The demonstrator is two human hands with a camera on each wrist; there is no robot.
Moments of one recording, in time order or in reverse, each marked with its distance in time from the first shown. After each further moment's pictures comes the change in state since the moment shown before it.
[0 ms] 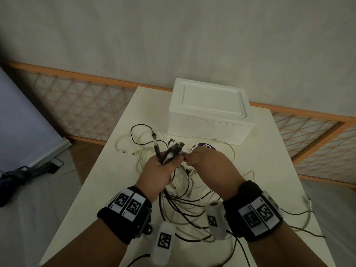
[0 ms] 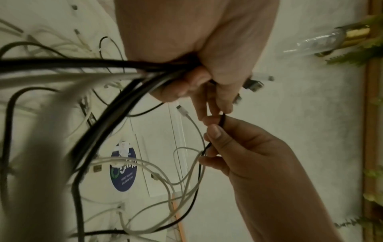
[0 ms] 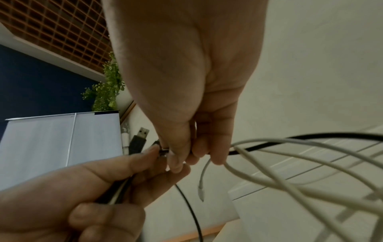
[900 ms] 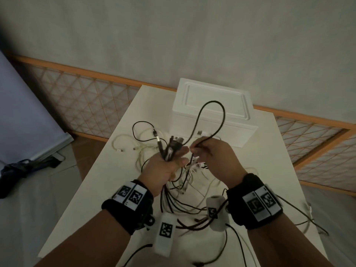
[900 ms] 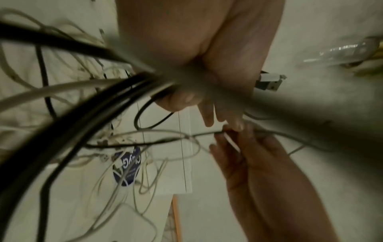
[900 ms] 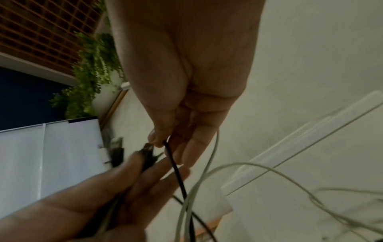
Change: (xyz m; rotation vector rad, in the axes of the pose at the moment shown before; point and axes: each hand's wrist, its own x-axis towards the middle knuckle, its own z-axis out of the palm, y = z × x) left_hand 0.010 -0.006 0.003 -0.085 -0.029 -0.100; right_hand 0.013 0.002 -0.020 0.625 0.125 0.364
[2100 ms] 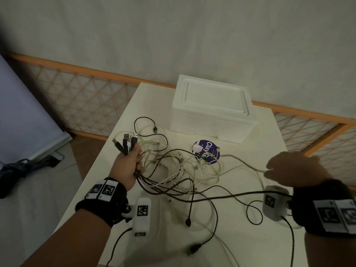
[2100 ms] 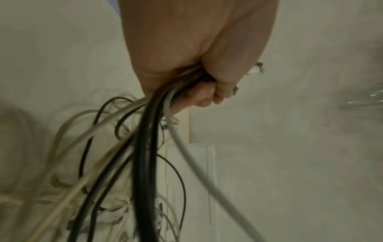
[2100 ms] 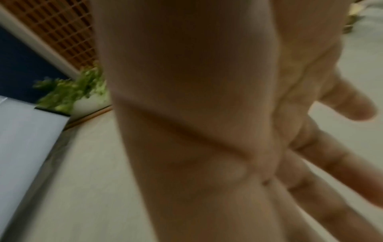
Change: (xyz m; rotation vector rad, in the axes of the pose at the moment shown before) left_hand 0.014 -0.013 -0.081 -0.256 0.332 -0.105; right_hand -0.059 0.023 -0.118 -1.250 -0.381 0.683
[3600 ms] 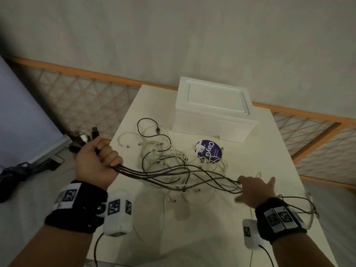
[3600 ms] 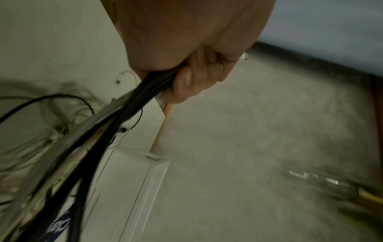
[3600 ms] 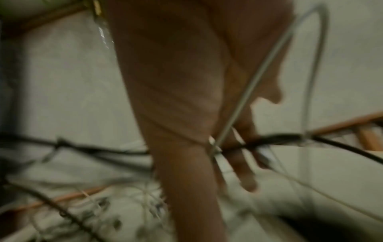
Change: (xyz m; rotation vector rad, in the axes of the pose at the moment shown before) left_hand -0.030 0.062 -0.052 -0.532 -0.133 -0.039; right_hand 0.024 -0.078 0.104 0.127 -0.034 -0.045
